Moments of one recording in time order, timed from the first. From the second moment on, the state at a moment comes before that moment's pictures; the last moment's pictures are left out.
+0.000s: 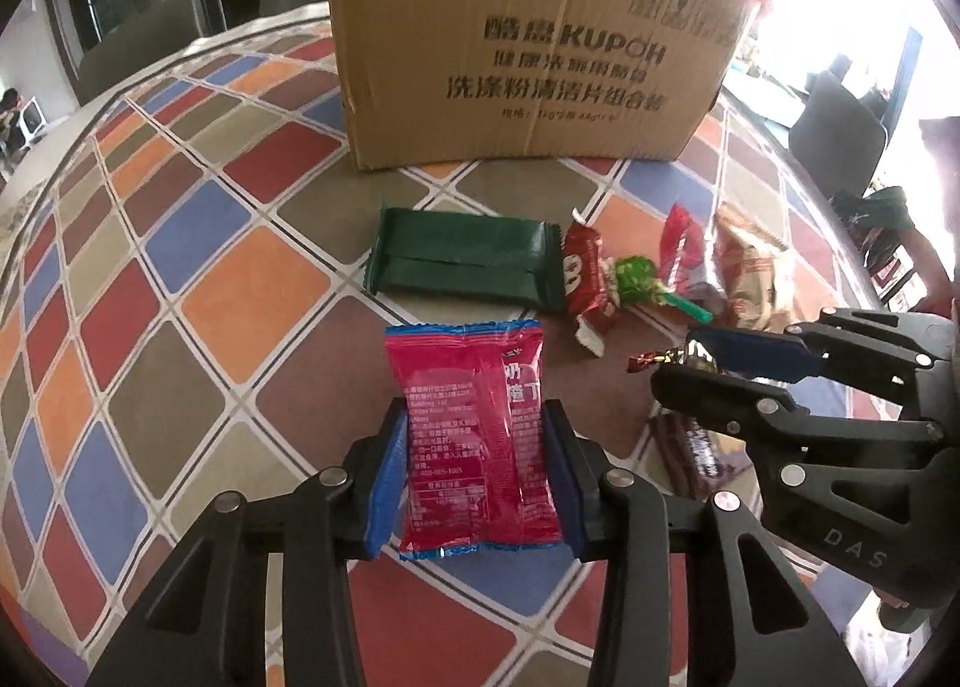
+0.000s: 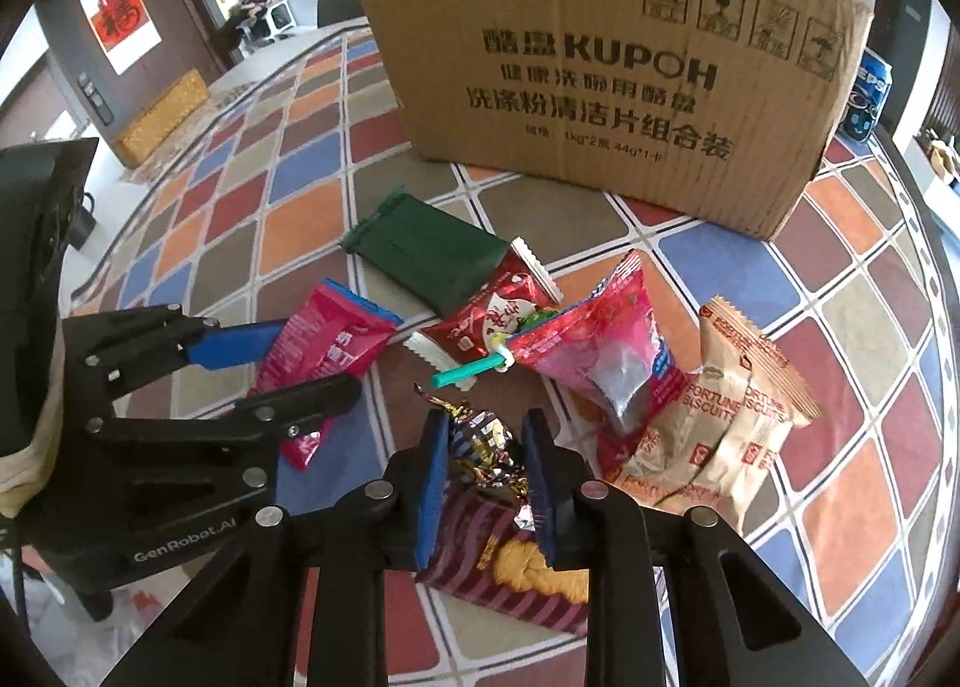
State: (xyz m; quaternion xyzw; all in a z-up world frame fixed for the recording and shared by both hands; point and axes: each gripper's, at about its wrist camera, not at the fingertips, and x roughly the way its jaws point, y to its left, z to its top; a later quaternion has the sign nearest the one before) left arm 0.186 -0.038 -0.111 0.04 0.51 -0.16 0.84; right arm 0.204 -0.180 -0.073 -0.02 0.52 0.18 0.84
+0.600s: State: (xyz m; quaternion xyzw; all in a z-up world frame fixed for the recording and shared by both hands) left arm 0.162 -0.032 -0.049 0.02 0.45 -0.17 0.88; right arm 0.175 -0.191 -0.024 0.02 0.47 0.19 0.86
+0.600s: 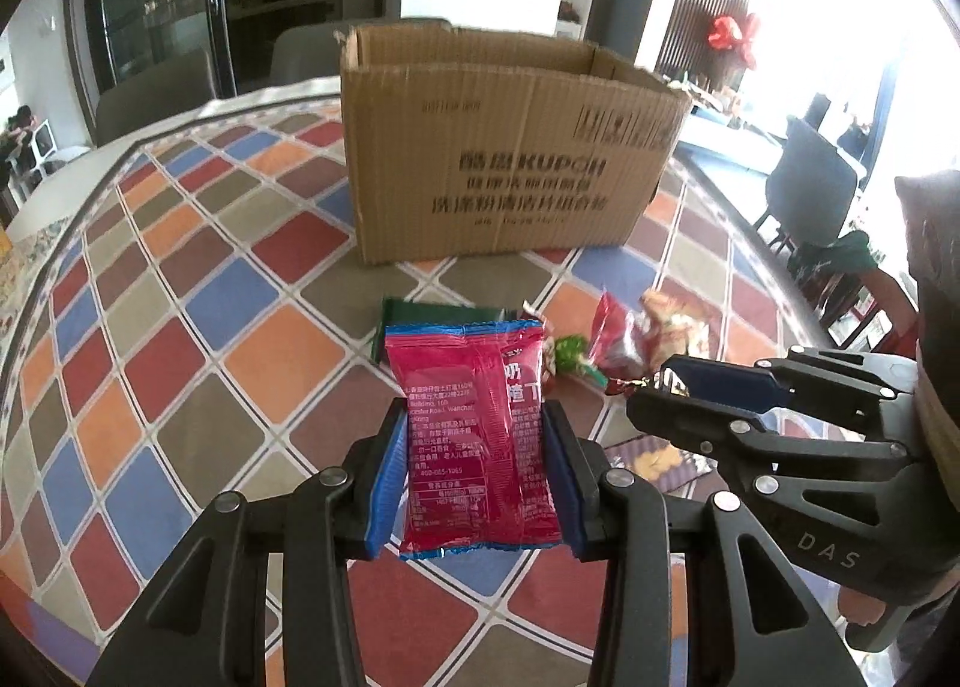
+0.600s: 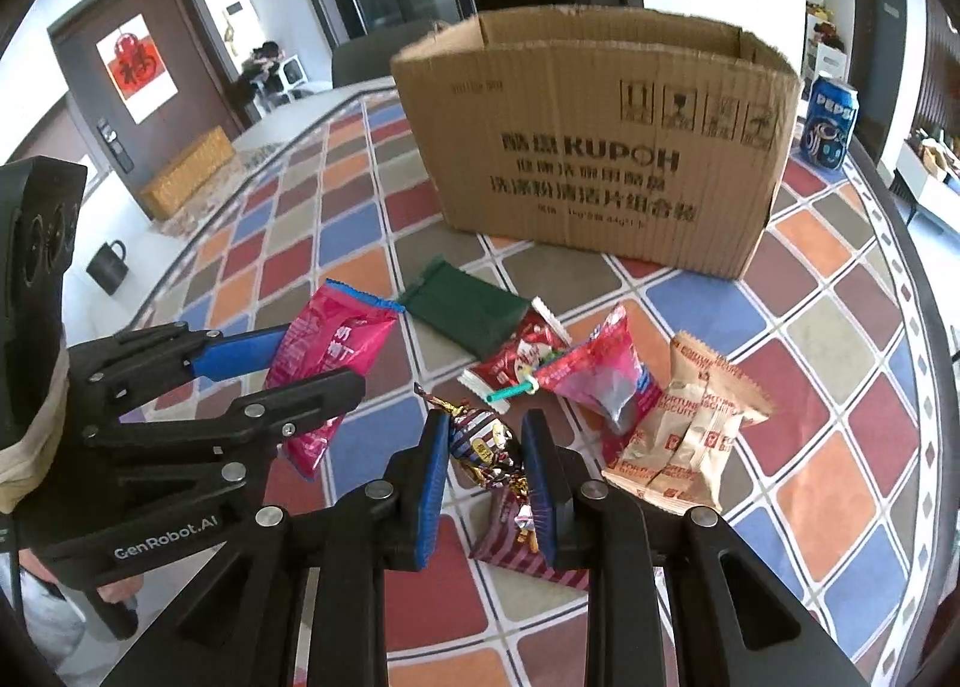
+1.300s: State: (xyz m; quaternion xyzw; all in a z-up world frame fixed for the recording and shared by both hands) left arm 0.168 -0.037 0.020 0.03 0.36 -0.18 0.92; right arm 0.181 -0.204 0.038 0.04 0.38 0.17 0.91
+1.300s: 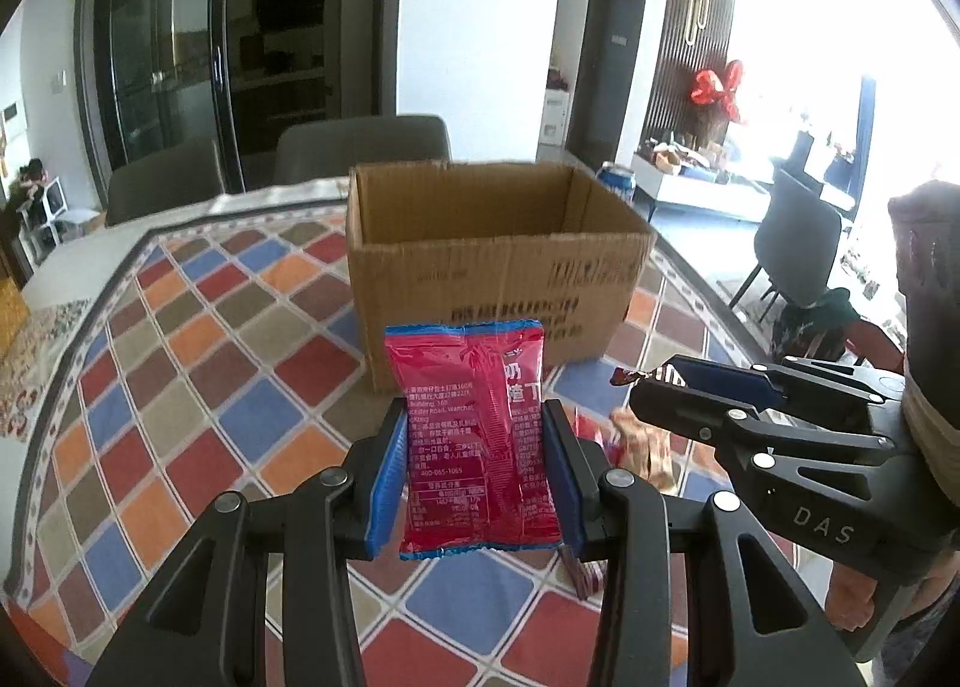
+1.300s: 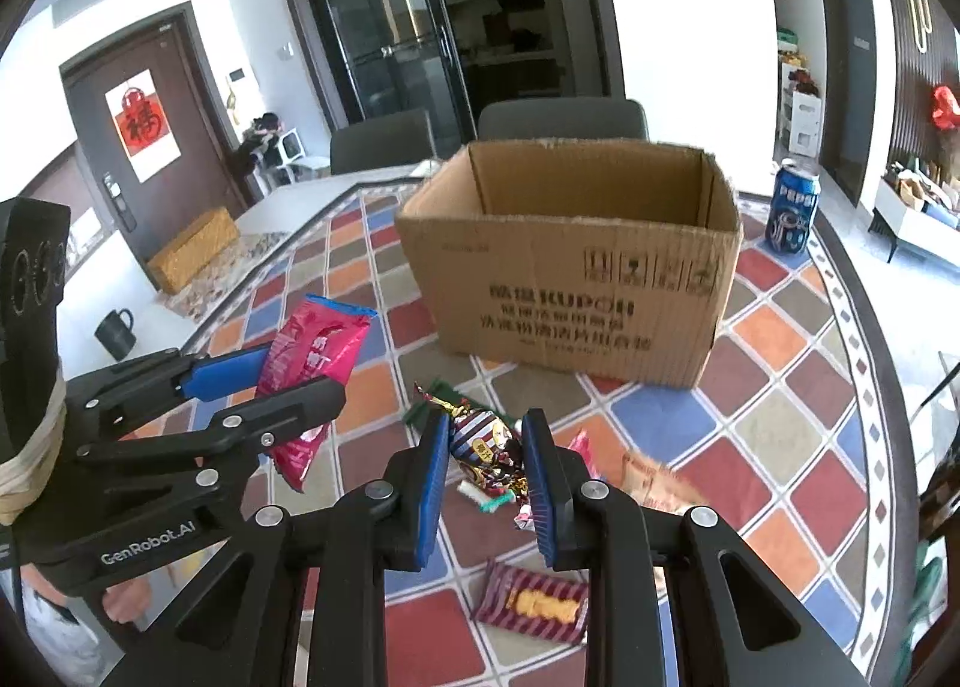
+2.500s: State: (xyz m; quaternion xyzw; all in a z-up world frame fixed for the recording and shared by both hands) left arm 0.288 -0.052 0.082 0.02 0.34 -0.17 0.93; right arm 0.293 -0.231 0.105 0.05 0.34 0.12 0.93
